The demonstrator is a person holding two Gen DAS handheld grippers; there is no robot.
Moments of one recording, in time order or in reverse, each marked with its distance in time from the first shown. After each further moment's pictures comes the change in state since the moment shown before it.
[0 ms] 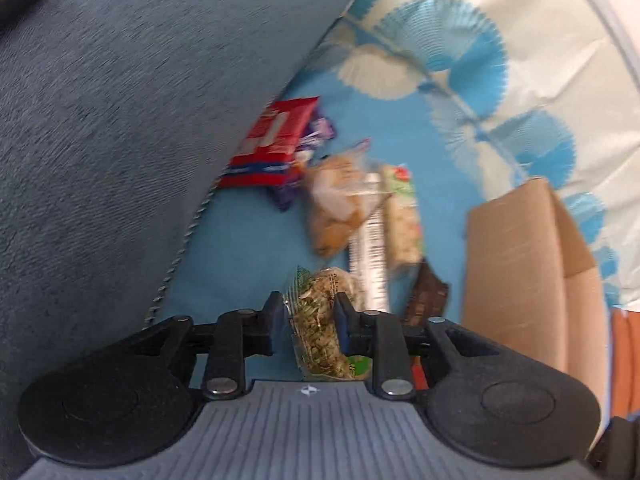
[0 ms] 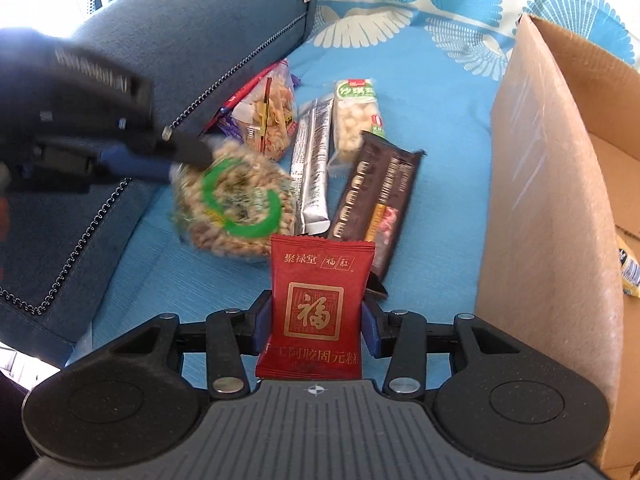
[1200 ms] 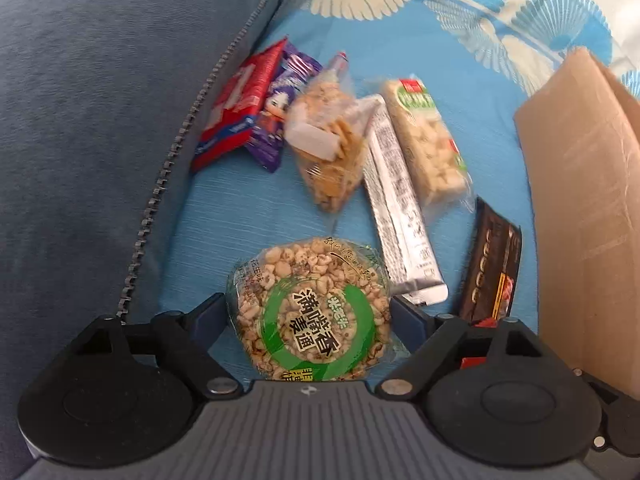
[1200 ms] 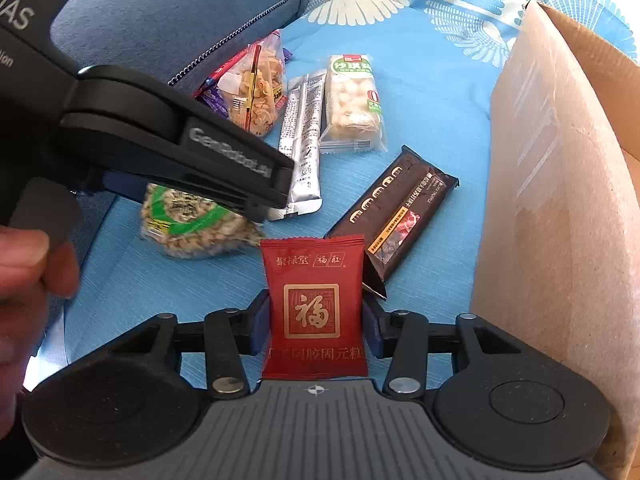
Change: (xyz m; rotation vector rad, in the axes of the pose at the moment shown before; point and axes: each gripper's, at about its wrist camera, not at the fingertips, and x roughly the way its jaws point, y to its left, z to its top) left arm 0.052 -0.041 -0.012 0.254 0.085 0.223; right arm 0.011 0.000 -0.008 -0.044 0.033 -0.057
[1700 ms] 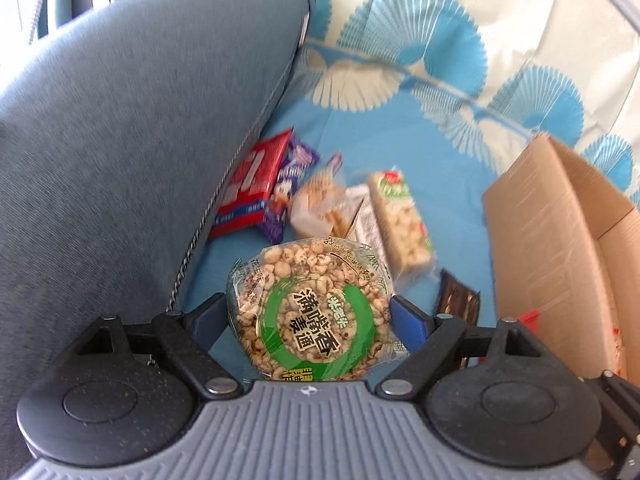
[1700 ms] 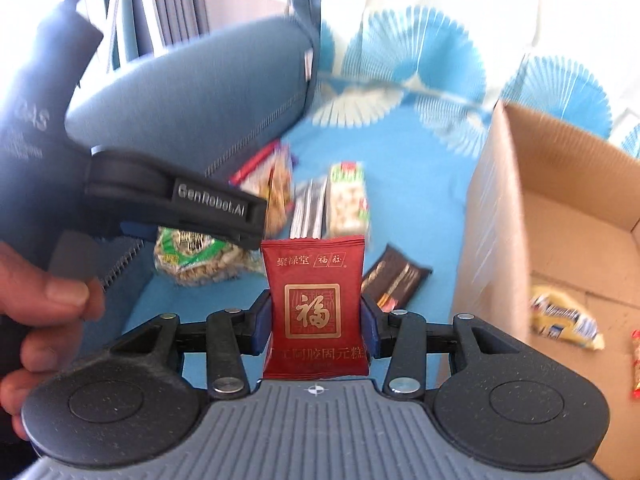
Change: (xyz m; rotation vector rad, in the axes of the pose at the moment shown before) left arm -0.051 0.002 -0.004 -0.051 -0.236 -0.045; right arm -0.070 -0.015 -0.002 -0.005 -0.294 0.030
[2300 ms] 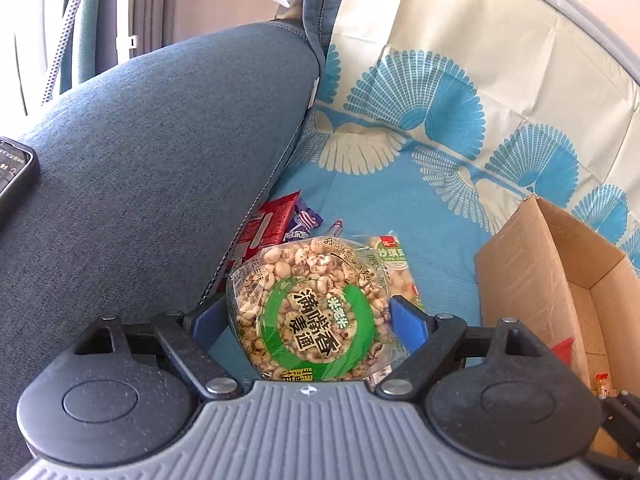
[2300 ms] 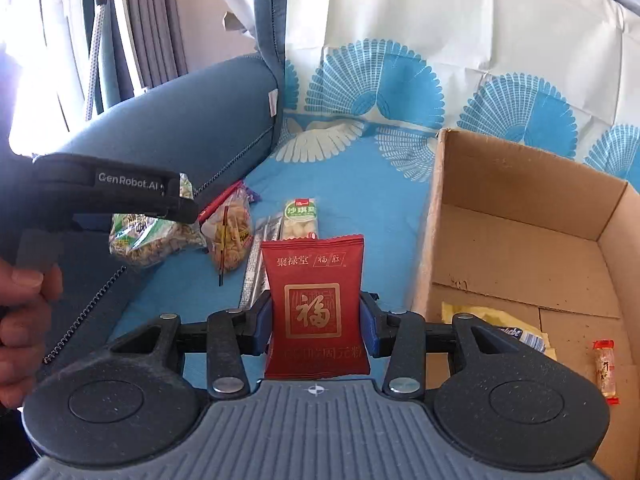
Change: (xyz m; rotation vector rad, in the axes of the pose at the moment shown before) left arm -0.025 0.003 0.002 -0.046 -0.148 0.006; right arm -0.031 -0.038 0.005 0.048 -0.071 -0.035
